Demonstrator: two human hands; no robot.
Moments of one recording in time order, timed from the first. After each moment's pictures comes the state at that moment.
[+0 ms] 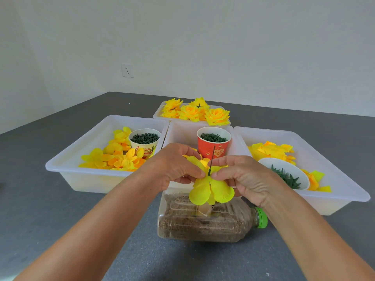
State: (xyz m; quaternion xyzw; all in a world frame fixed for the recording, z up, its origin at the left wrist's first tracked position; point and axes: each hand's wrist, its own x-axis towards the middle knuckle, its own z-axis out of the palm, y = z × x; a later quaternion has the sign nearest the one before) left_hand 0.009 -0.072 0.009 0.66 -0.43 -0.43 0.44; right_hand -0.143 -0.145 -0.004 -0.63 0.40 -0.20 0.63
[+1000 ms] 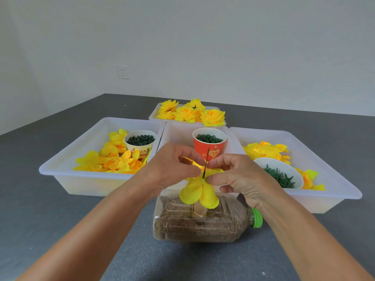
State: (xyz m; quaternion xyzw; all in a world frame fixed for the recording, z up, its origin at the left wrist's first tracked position) left_hand 0.006 -0.066 0.003 0.65 -0.54 -0.30 0.45; right_hand -0.145 -0.136 -0.002 -0.68 0.40 -0.26 0.55
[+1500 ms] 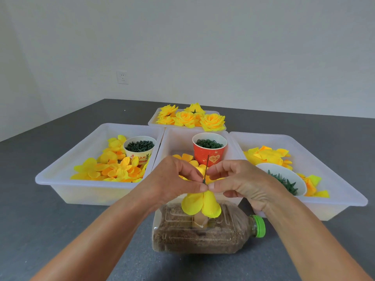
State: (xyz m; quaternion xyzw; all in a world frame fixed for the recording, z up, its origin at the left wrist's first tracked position) left_hand 0.004 -0.068 -0.005 0.62 -0.55 -0.32 0.45; right_hand -0.151 -0.152 0.000 -0.70 0.39 -0.20 0.56
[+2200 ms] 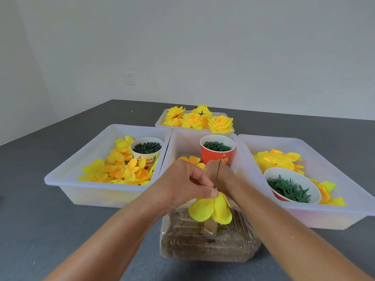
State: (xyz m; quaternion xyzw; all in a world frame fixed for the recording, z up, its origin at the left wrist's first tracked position) left_hand 0.002 -0.066 -0.001 0.62 -0.54 -0.34 0.45; right_hand -0.062 -0.225 -0.054 -0.90 0.41 -0.06 0.14
